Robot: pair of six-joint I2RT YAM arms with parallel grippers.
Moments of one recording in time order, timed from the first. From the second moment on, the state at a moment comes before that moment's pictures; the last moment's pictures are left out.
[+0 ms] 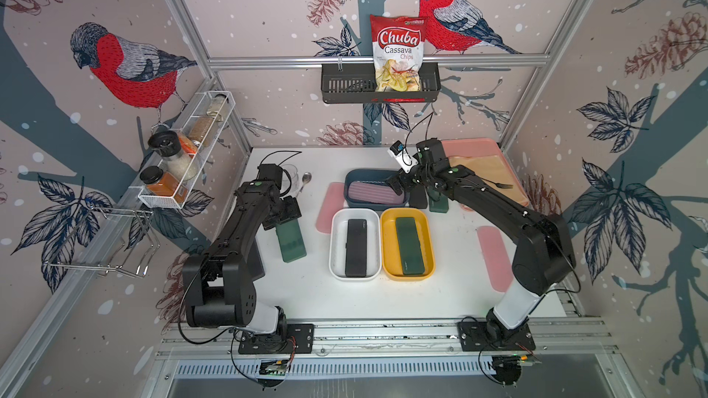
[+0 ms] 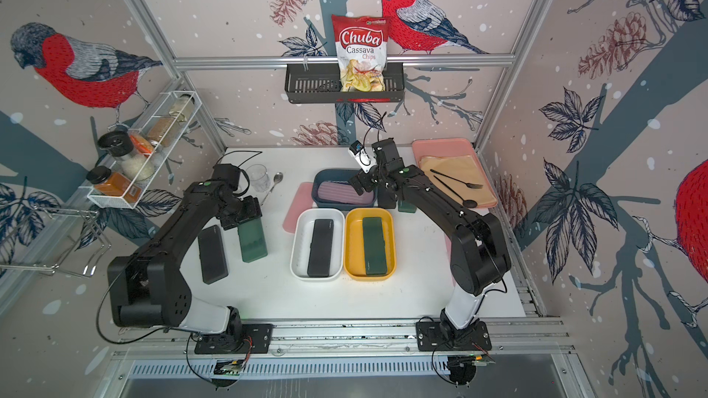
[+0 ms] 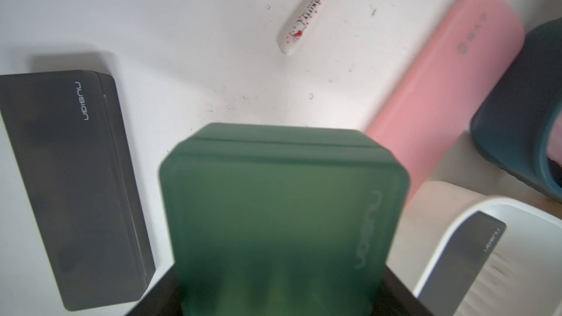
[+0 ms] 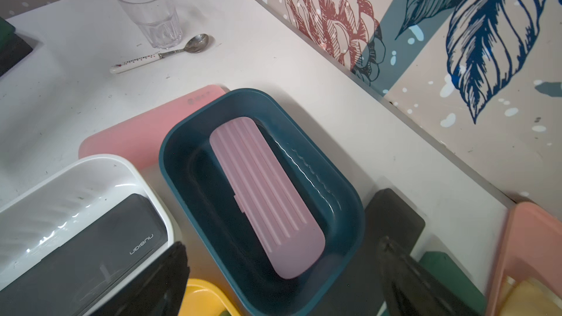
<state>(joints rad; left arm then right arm) -0.01 1.46 1.18 -0.97 0.03 -0.40 0.53 1.72 1.43 -0.38 -0.18 -0.31</state>
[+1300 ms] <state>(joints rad) -0.72 1.96 1.82 -1.03 0.11 -0.72 0.30 1.48 1.24 -0.52 0.04 -0.07</state>
